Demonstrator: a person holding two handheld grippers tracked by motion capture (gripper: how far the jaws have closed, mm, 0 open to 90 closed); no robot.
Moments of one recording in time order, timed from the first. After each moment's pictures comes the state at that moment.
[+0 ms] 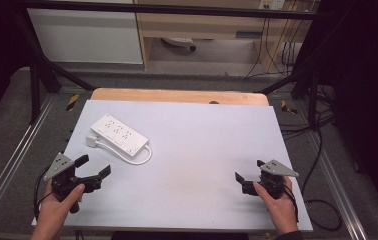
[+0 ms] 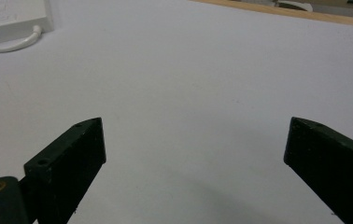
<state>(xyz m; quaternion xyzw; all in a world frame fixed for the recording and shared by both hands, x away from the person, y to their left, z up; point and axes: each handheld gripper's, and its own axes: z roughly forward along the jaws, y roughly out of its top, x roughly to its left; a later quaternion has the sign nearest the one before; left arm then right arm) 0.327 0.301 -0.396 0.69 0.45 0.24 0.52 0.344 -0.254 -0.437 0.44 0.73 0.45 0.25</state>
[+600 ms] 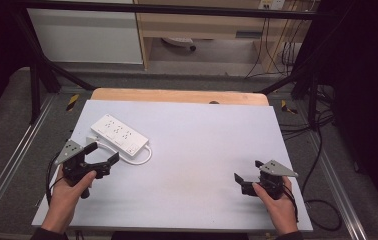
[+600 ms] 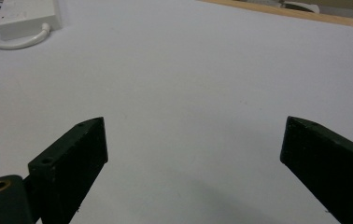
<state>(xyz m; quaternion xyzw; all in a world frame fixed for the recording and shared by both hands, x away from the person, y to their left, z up) 0.363 0.281 -0.386 0.68 0.45 0.24 0.54 0.343 -0.252 -0.436 0.43 0.74 0.46 0.25</state>
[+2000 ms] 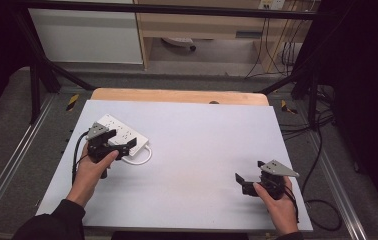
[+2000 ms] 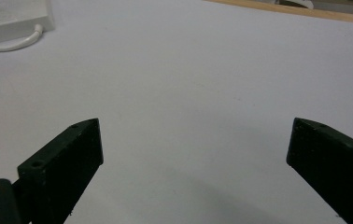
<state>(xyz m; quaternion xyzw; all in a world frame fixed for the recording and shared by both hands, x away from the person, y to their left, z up) 0.432 0.247 -0.400 0.70 0.45 0.22 0.50 0.342 -0.254 -0.435 0.45 0.73 0.45 0.25</state>
